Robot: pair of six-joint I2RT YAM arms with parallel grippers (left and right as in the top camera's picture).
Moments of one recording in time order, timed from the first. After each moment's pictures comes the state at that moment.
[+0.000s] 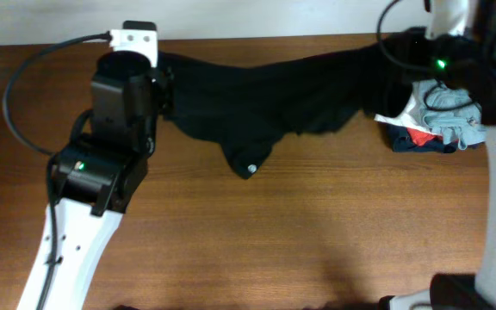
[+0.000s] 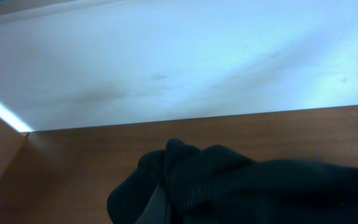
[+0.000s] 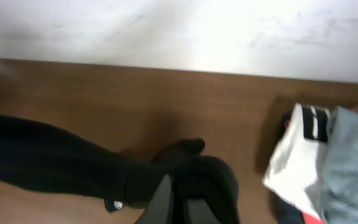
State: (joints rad) left arm -0.33 1.33 1.53 -0.61 -0.42 0.00; right arm -0.03 1.63 2.17 -1.23 -0.32 -0.02
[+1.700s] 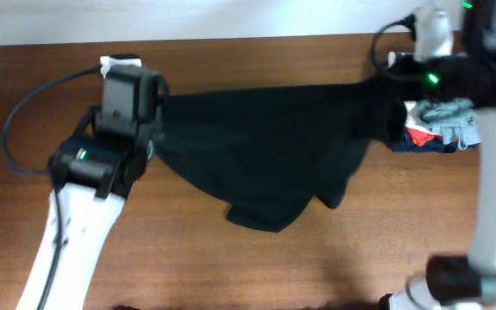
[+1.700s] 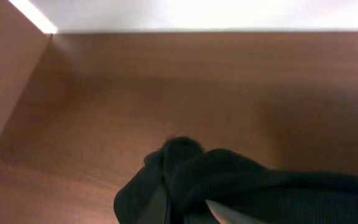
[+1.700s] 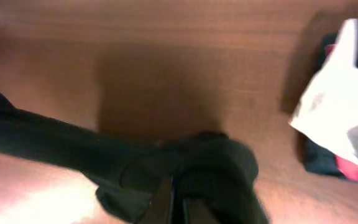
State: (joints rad) left arm -0.28 1.41 1.53 -0.95 -0.50 -0.21; right arm -0.03 1.76 2.19 -1.43 -0.36 -0.04
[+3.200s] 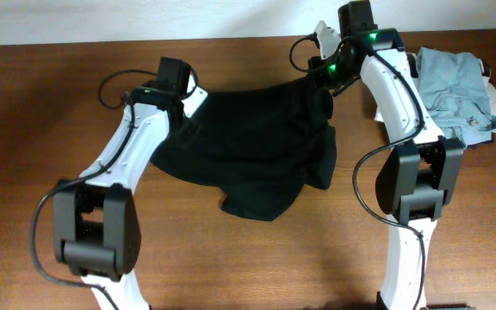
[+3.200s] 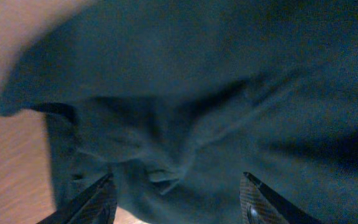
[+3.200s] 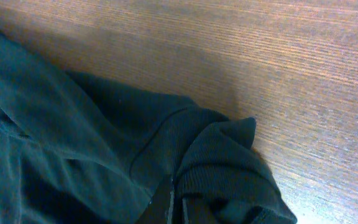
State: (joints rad) left arm -0.21 1.97 1.55 -0.81 -0.15 0.38; right arm 0.11 2.31 2.18 -1.03 -0.38 -0.05
